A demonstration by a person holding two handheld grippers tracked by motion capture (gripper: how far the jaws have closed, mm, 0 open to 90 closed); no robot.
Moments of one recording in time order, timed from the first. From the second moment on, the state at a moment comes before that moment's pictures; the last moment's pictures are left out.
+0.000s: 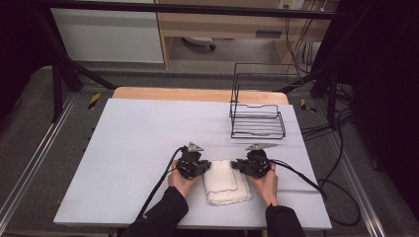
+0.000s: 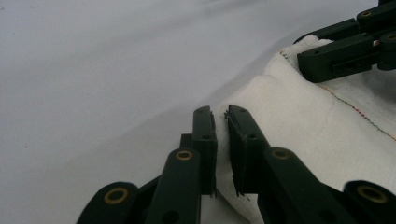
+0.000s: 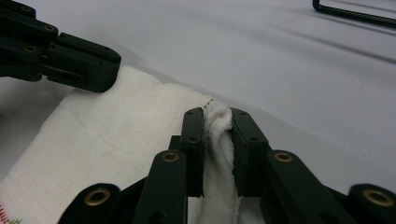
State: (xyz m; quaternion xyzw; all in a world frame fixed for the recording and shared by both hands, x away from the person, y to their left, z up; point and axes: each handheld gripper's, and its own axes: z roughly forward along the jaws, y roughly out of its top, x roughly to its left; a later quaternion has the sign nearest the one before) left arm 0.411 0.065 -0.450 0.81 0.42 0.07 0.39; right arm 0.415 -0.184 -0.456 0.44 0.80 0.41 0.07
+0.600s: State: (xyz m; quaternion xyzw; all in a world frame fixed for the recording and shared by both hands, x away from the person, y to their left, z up) left arm 0.406 0.071 -0.444 0.80 0.42 0.08 0.42; right arm 0.408 -0.188 -0.443 0.43 0.78 0.44 0.09
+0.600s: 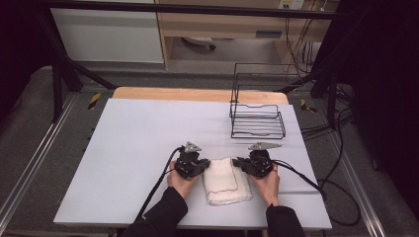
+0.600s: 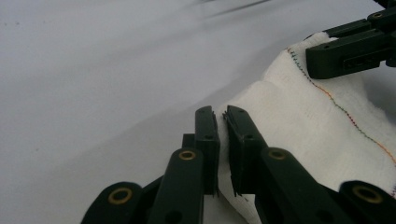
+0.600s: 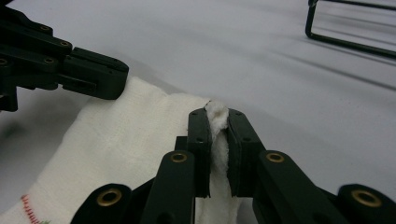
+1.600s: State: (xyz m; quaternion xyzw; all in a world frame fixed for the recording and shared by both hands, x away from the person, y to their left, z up) left arm 0.388 0.075 -0.410 0.76 0.40 0.11 0.50; right arm 0.384 -0.202 -0.413 0.41 0.75 0.50 0.13
